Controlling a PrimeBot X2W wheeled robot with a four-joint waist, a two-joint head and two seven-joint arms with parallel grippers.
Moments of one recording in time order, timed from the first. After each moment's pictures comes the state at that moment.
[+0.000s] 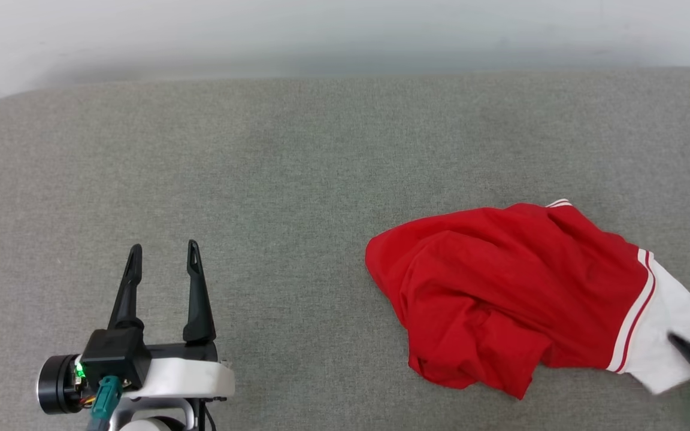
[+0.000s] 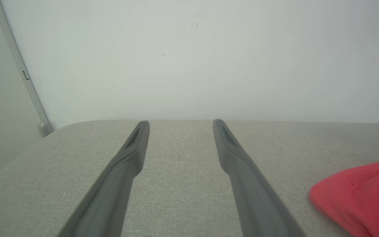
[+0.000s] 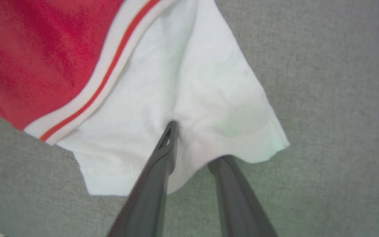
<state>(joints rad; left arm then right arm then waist) -0.02 0.05 -0.04 -0.08 -0.09 0.10 -0.26 -0.40 -0.91 0.90 0.55 1.05 0.13 0.01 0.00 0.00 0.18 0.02</state>
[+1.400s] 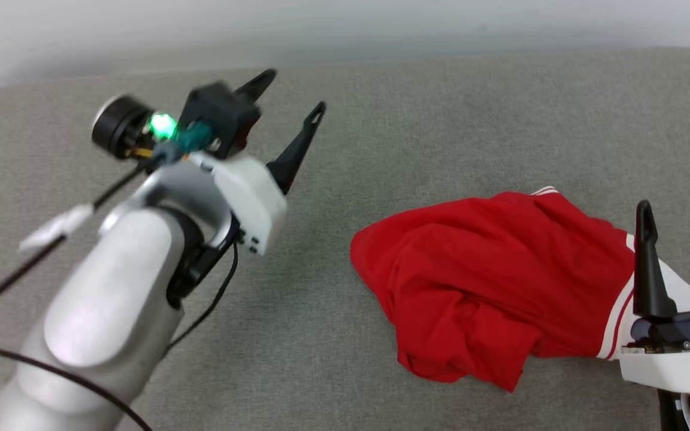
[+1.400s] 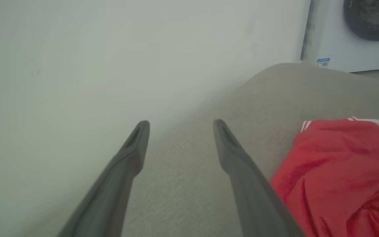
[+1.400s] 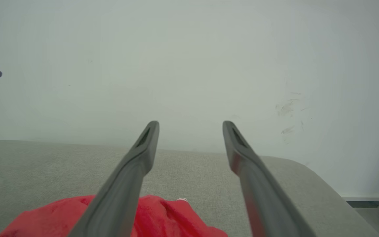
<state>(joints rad) -0.70 0.37 -0.48 0.06 -0.35 -0.13 0.21 -0.04 -0.12 -0.09 -0.18 0.10 0.13 -0.26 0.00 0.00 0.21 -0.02</state>
